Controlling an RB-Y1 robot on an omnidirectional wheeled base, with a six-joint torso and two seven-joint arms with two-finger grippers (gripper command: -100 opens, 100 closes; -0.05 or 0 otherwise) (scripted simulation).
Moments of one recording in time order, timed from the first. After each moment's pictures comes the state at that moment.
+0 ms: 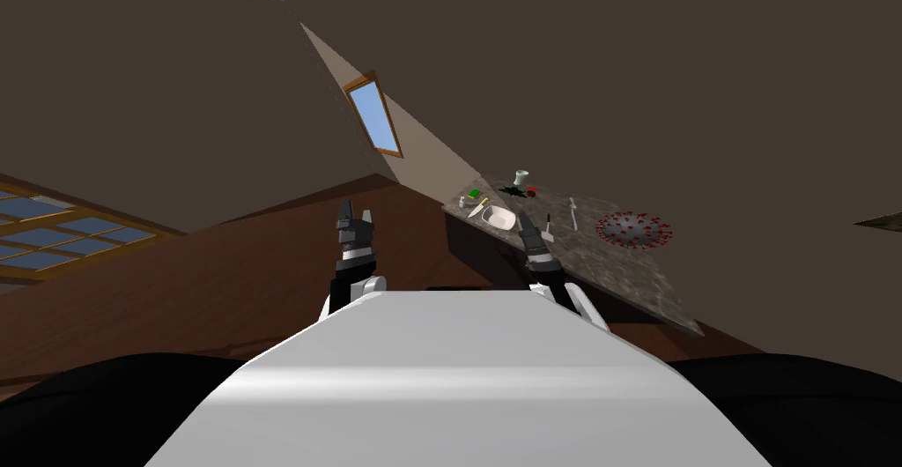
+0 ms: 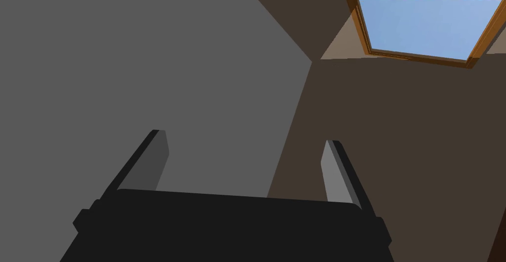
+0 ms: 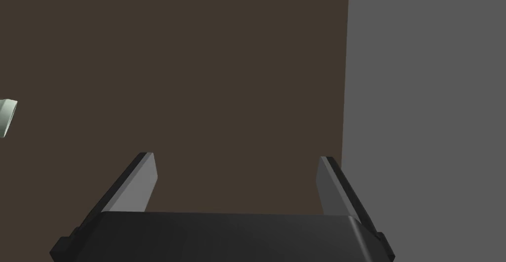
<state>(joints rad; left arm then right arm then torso) 0.54 0.00 0.07 -2.27 0.09 -0.40 -0.12 0.53 -0.28 -0.05 -2.05 0.21 -0.56 0.03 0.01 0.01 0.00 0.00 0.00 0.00</state>
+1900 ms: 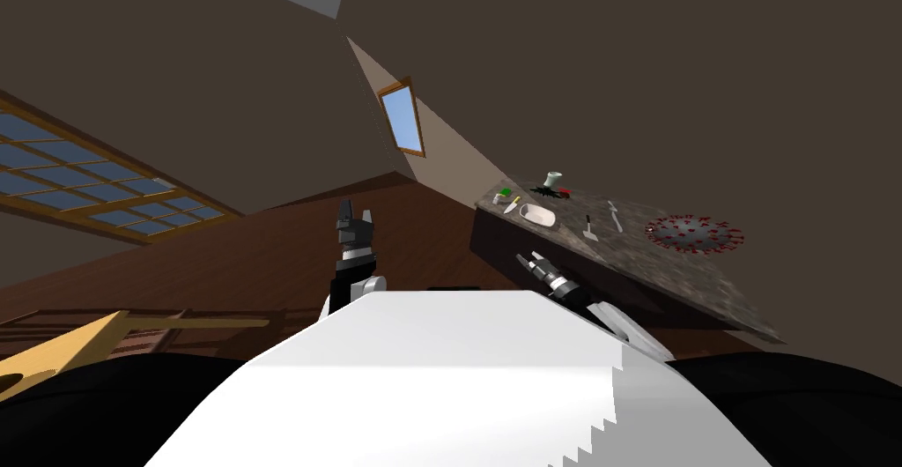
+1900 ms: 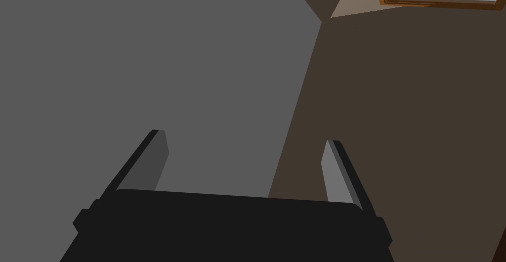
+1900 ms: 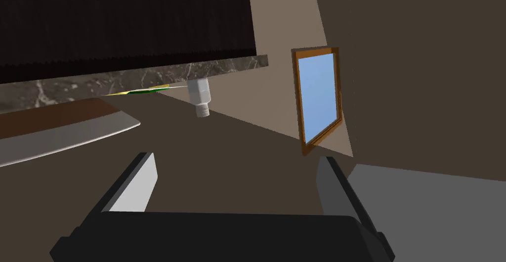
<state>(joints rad) 0.54 0.00 0.07 -2.27 0.09 -0.40 -0.12 0.58 -0.65 -0.06 -1.58 0.51 -0.53 0.36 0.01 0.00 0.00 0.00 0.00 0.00</state>
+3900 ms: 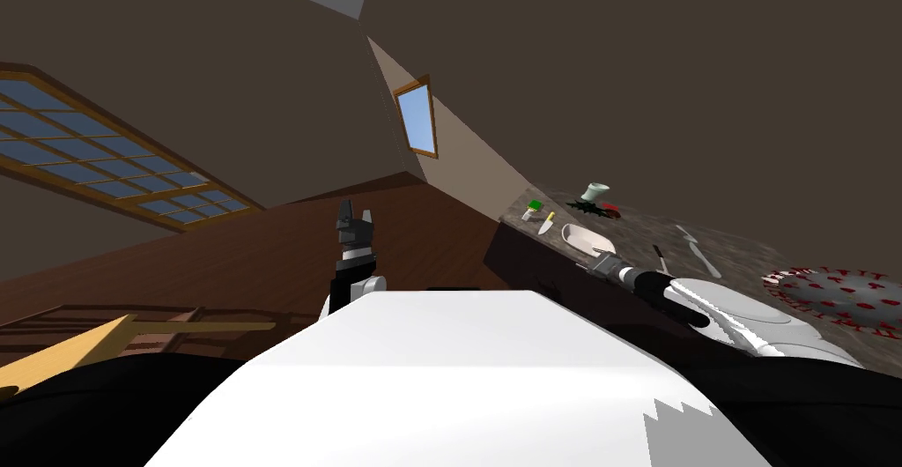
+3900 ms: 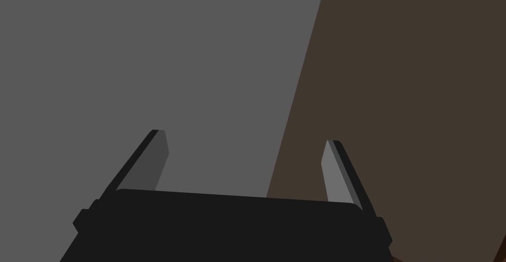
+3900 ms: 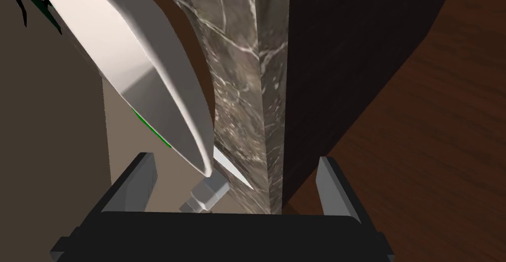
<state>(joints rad) 0.54 0.00 0.07 -2.27 0.09 -0.40 -0.12 0.46 -1.17 -0.06 -1.17 0.89 -0.38 0.56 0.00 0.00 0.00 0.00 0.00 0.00</state>
